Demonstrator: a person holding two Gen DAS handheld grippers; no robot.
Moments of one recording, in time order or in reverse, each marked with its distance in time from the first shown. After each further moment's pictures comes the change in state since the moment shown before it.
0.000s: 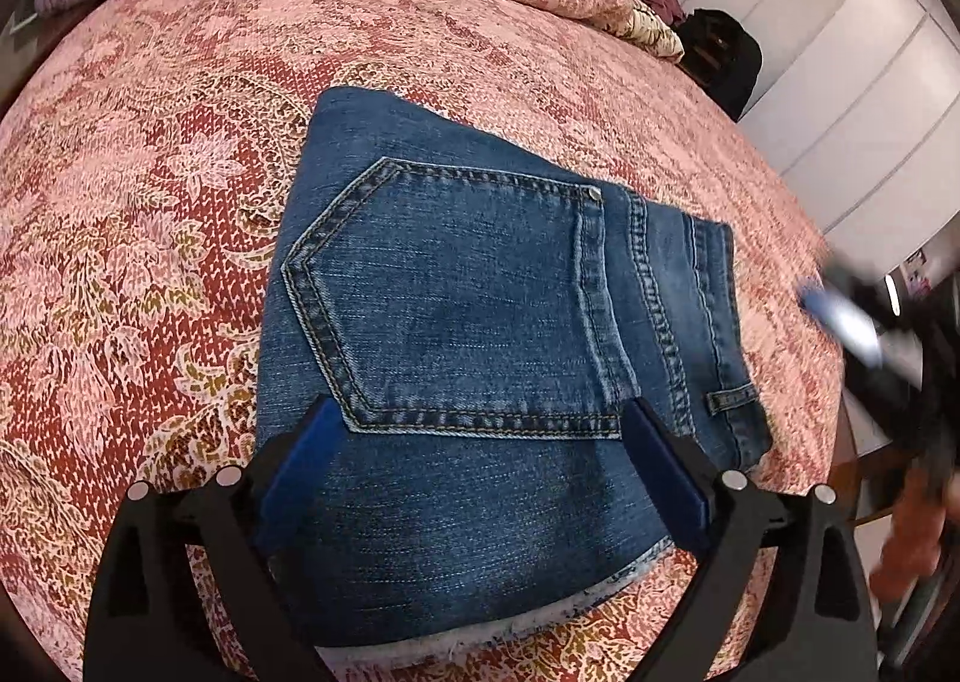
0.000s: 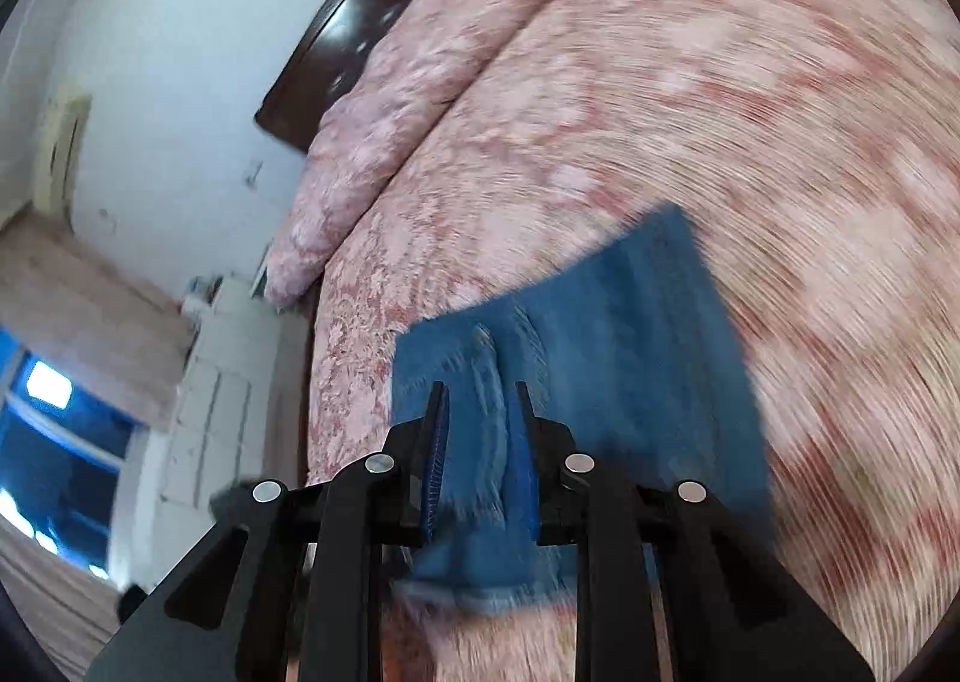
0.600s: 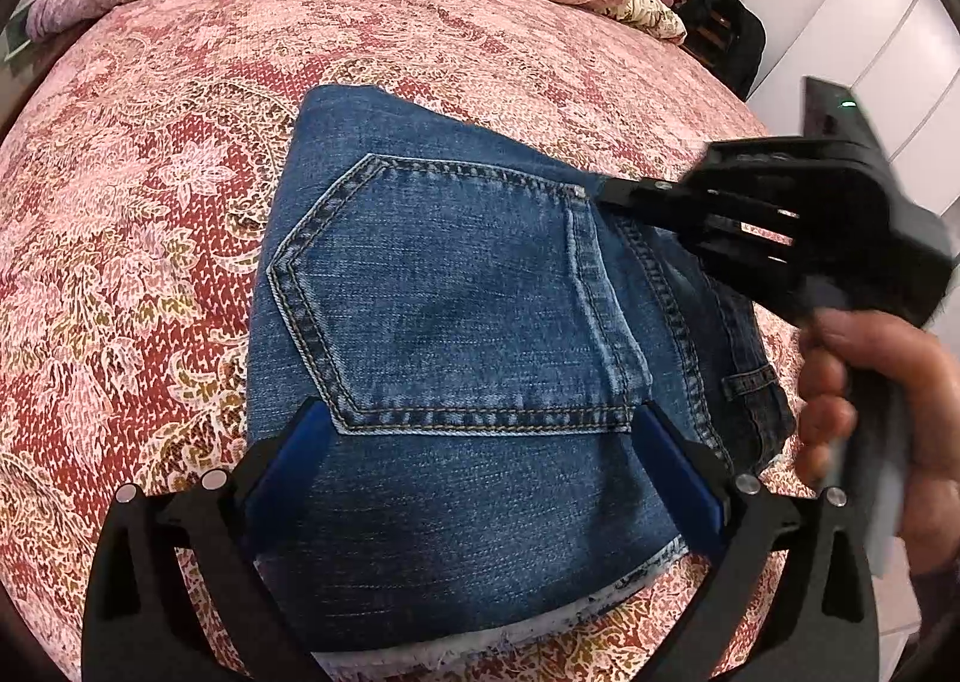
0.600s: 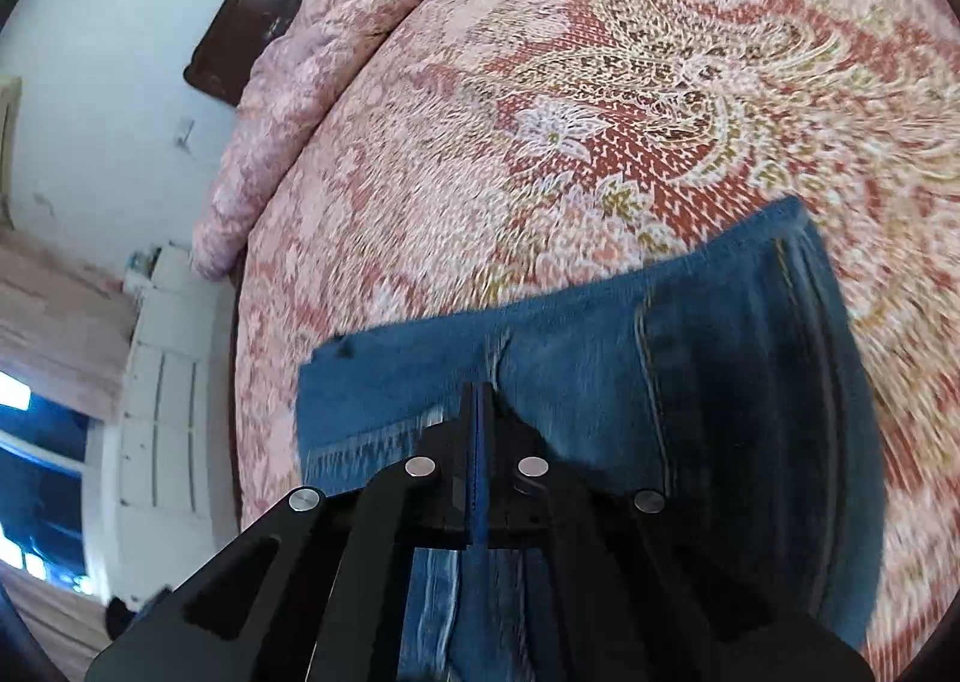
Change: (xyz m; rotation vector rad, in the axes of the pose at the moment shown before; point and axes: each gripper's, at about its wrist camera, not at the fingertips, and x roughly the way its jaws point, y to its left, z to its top) left arm 0.002 -0.004 -0.002 0.042 0.016 0.046; right arm 0.103 -0.021 0.025 0.046 0.146 -0.134
